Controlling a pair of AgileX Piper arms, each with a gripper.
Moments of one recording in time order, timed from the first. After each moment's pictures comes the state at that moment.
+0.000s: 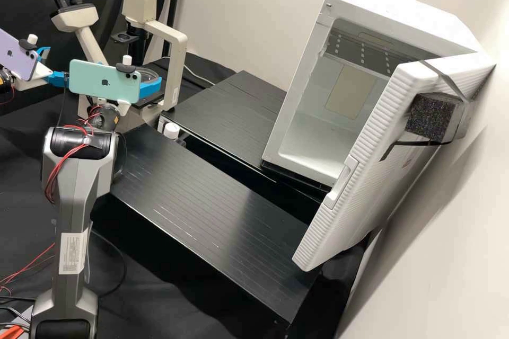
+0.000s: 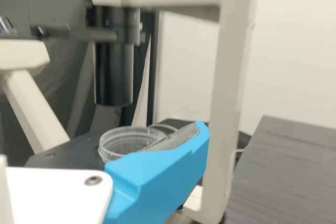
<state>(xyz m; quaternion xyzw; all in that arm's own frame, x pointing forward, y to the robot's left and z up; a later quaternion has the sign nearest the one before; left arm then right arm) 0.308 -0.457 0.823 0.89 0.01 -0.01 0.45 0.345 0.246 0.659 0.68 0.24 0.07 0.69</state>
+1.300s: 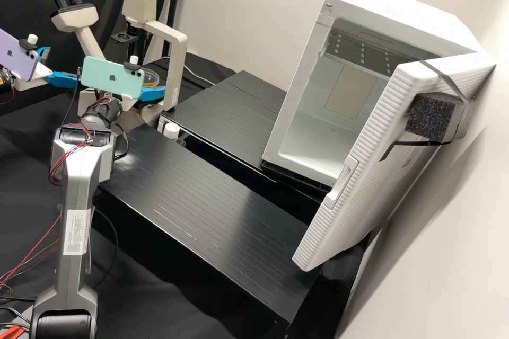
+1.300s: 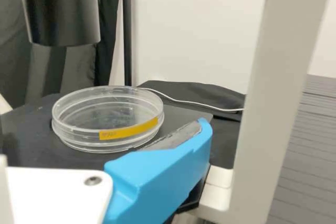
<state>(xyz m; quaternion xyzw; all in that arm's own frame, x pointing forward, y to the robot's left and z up) 0.308 -0.457 0.823 0.89 0.01 -0.01 0.45 0.417 0.260 0.593 0.69 0.18 0.01 0.70</state>
